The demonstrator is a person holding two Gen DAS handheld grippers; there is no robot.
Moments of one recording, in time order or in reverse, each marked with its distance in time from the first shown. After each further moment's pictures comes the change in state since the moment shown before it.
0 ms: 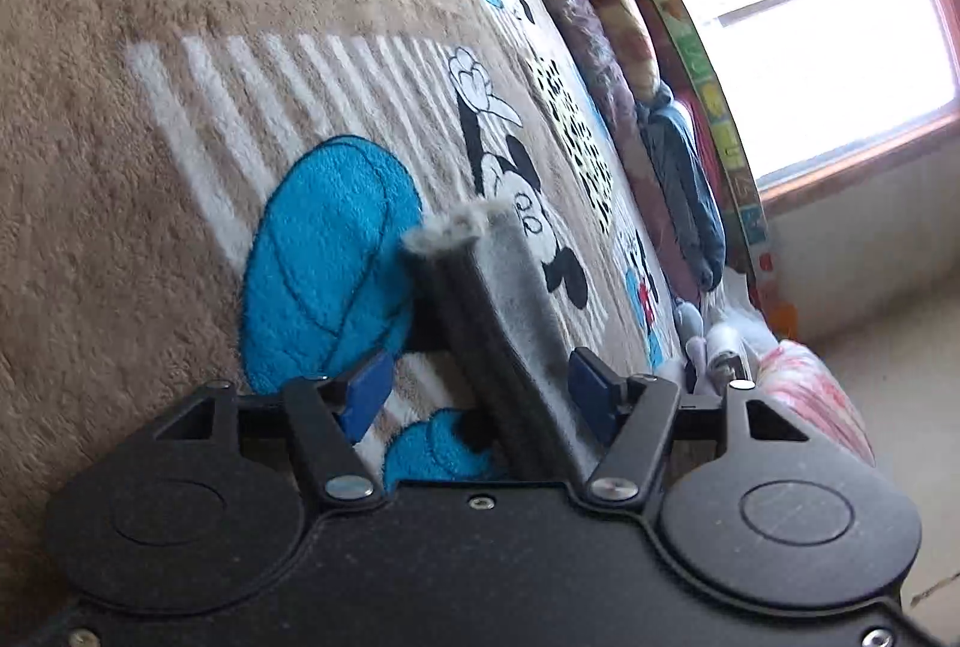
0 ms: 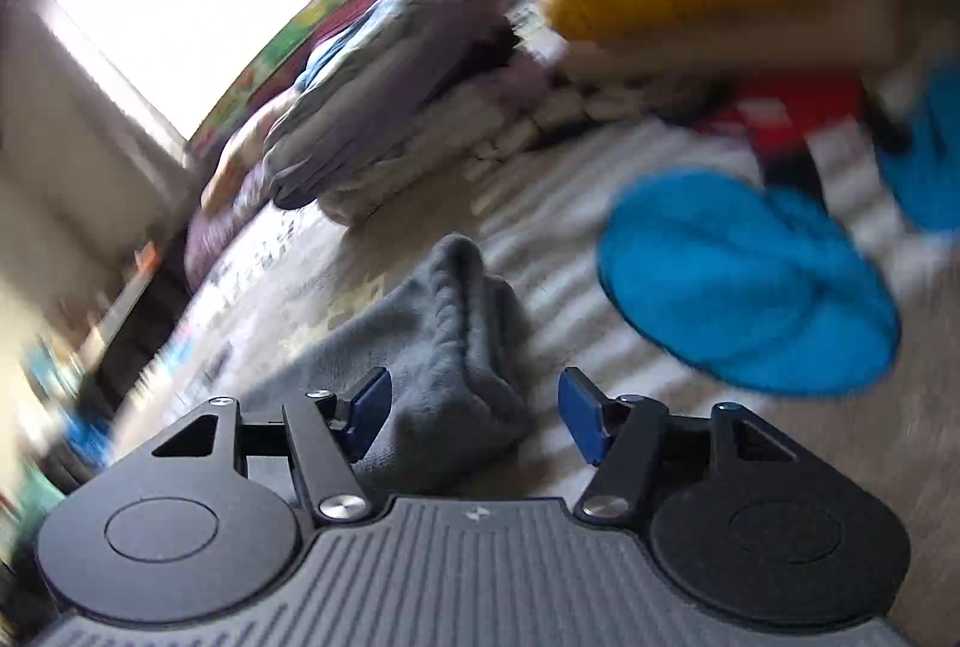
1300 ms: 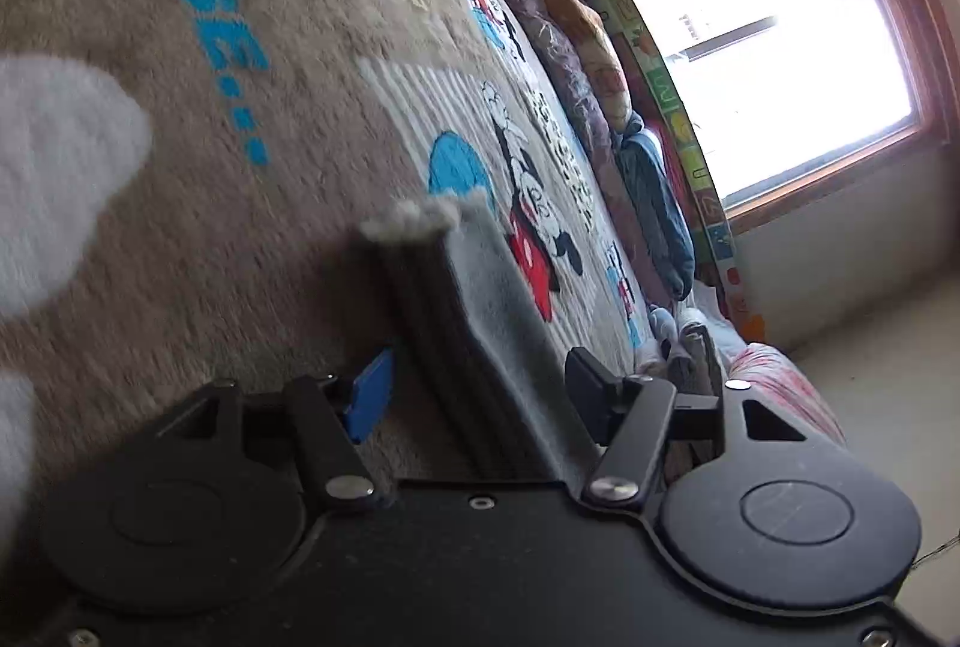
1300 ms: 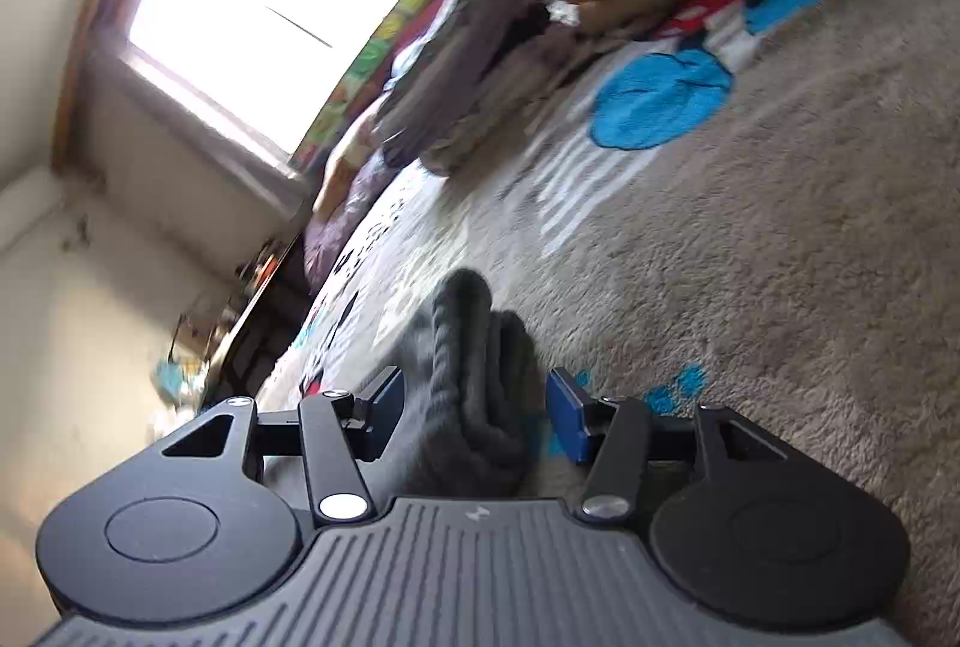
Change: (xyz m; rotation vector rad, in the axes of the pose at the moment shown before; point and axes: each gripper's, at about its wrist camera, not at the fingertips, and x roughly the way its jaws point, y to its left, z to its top) left arm -0.119 0.054 -0.062 0.008 -0.071 -0.059; right arm -0.100 -0.034 -0.095 0.075 0.004 0.246
